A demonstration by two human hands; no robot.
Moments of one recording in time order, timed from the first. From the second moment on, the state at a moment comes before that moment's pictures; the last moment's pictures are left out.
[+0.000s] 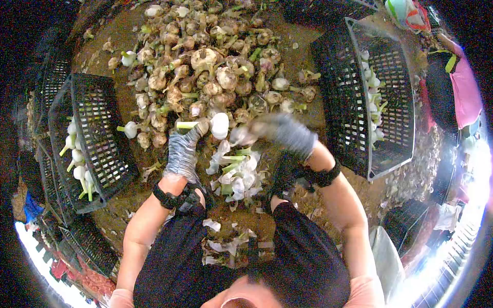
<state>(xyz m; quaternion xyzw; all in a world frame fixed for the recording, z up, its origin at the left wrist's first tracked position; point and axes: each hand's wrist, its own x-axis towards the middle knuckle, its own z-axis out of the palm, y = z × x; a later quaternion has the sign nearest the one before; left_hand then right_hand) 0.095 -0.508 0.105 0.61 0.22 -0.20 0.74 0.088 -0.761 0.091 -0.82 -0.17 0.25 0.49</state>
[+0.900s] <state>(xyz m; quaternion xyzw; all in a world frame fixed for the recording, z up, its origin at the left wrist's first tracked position) 0.154 -0.476 0.032 0.96 -0.24 -0.07 0.13 0.058 -0.732 0.094 -0.67 -0.11 0.44 0.59</state>
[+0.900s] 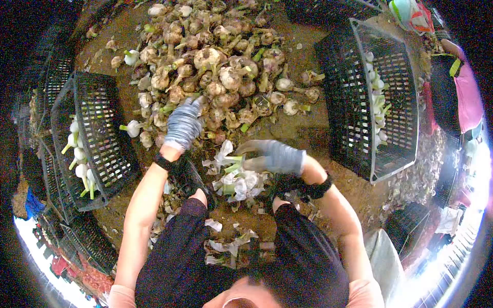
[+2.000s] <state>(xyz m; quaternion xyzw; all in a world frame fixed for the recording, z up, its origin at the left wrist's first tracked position) 0.086 -0.515 0.124 0.58 0.01 -0.41 0.71 0.061 -0.710 0.099 -0.66 0.10 0.17 0.72</state>
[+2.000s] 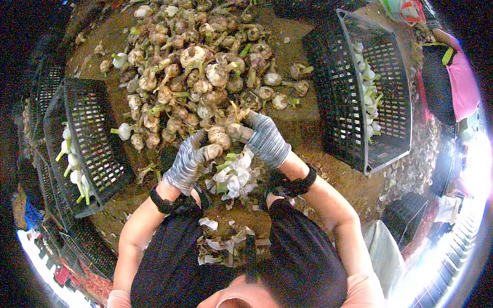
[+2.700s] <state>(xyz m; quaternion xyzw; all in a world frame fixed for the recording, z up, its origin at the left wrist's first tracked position) 0.084 -0.520 0.124 0.43 0.07 -0.45 0.78 0.065 -0.727 0.106 -0.65 0.12 0.27 0.70</state>
